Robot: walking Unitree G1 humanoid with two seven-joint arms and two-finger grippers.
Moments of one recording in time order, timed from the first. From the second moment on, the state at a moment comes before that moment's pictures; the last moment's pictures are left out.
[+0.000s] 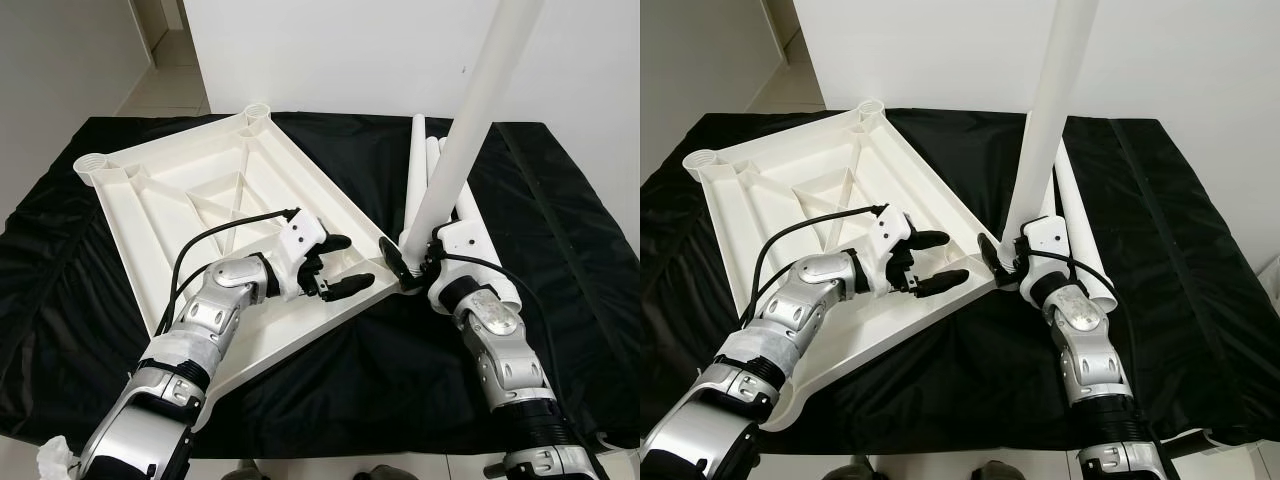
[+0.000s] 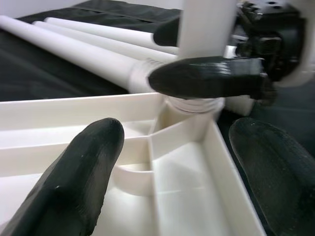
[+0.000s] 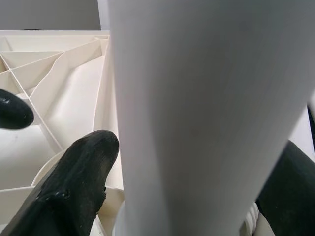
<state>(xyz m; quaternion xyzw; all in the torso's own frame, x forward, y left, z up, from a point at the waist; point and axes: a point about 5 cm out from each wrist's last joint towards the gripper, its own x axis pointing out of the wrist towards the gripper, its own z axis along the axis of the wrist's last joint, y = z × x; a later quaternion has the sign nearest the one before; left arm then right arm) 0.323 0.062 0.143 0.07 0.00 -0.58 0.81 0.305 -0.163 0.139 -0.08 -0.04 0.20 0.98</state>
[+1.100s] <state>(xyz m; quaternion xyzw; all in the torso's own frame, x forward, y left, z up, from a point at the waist) 0.309 0.053 0.140 0.07 -0.02 -0.59 0.80 0.295 -0.155 0.134 -0.04 -0.05 0.16 0.99</state>
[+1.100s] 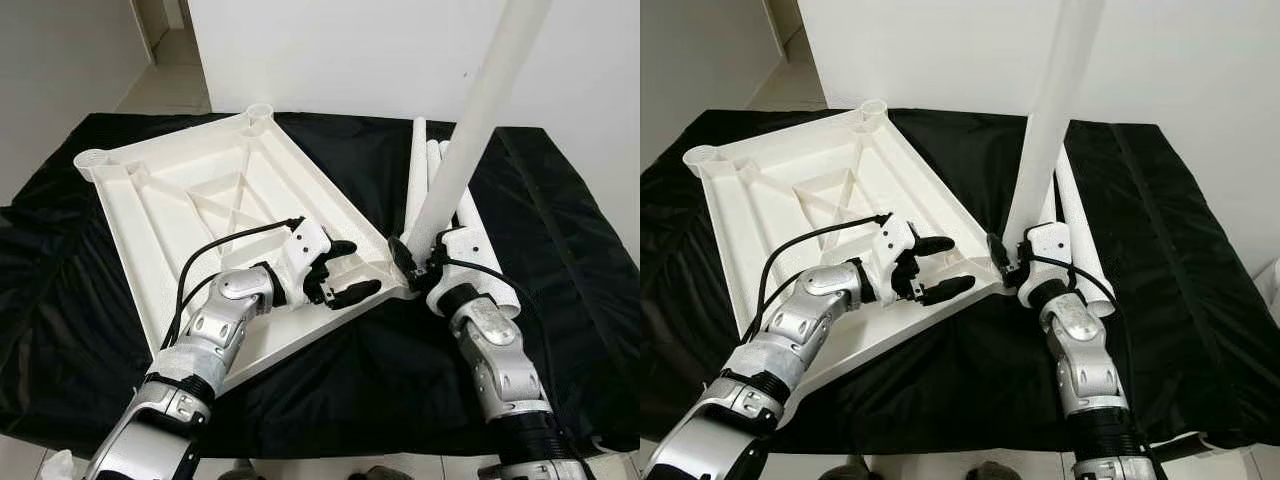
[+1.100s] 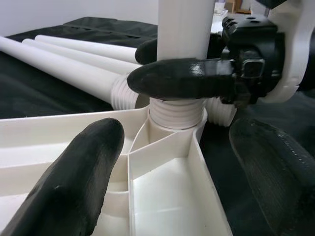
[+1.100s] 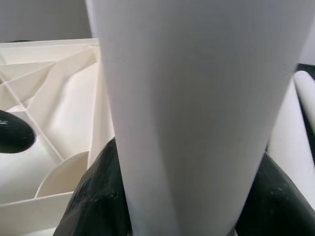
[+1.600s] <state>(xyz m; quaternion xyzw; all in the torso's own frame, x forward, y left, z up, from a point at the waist) 0.311 0.060 0.139 0.07 -0.02 -0.59 0.81 0.291 -0.128 0.134 0.01 -0.04 -0.07 1.00</state>
